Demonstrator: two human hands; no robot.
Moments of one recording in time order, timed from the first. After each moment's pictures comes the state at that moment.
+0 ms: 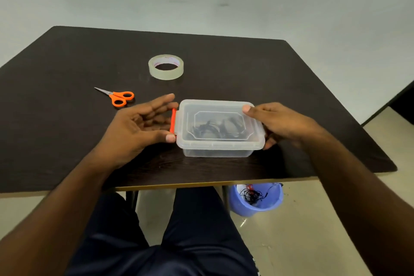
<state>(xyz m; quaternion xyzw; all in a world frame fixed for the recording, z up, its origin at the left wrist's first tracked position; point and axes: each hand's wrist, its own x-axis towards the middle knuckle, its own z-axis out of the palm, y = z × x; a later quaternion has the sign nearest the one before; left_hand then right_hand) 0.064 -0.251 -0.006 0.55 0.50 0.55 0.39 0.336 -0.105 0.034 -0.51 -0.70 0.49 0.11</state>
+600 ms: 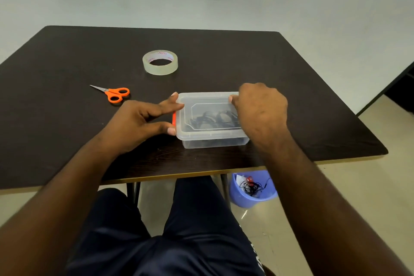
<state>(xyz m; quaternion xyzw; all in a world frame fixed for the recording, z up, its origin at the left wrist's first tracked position) 0.066 -0.247 0.006 0.63 0.56 0.43 0.34 0.286 -0.147 0.049 -0.60 -0.80 -0.05 0.05</state>
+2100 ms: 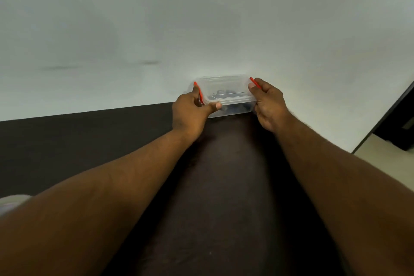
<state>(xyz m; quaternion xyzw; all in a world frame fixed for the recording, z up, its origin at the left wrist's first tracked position) 0.158 0.259 -0.014 0.55 0.57 0.56 0.23 0.340 0.332 -0.001 -0.45 -0.46 0.50 0.58</state>
